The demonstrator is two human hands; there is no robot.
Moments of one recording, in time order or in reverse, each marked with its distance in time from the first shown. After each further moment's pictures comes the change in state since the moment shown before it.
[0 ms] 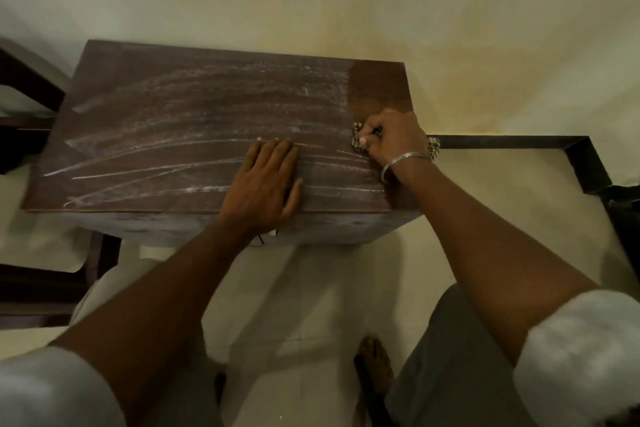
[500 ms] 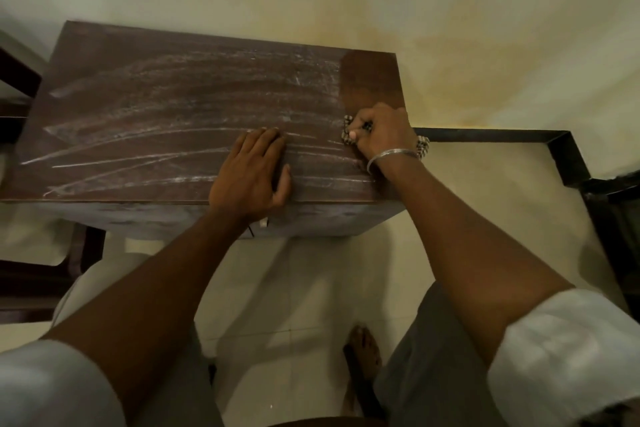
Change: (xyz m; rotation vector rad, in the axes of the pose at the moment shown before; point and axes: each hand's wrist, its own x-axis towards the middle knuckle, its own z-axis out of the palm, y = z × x) left_hand -0.002 -0.001 0.001 -0.157 0.099 -0.083; right_hand -0.012 -0.009 0.003 0.027 0.028 0.052
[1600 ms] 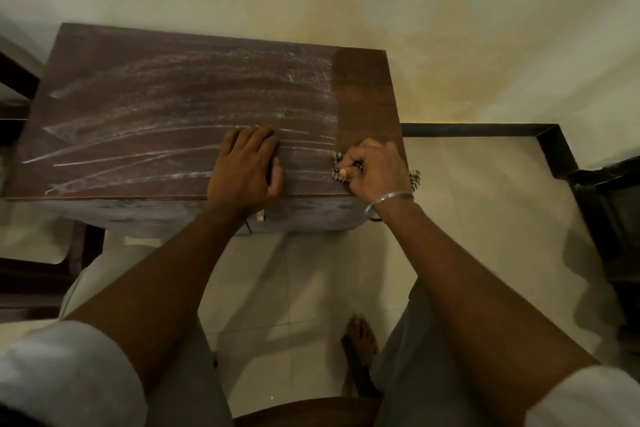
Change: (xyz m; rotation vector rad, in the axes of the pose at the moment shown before) left_hand -0.001 -0.002 0.001 0.035 0.063 0.010; right_hand -0.070 0.009 0.009 0.001 -0.037 -0.067
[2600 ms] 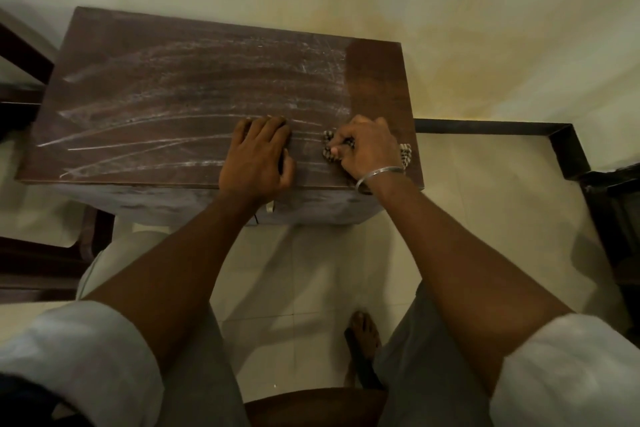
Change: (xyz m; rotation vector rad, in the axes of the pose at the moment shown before) left_hand 0.001 0.002 -0.002 0.018 -0.033 -0.035; right_hand 0.025 -0.027 0.008 0.016 -0.013 -0.072
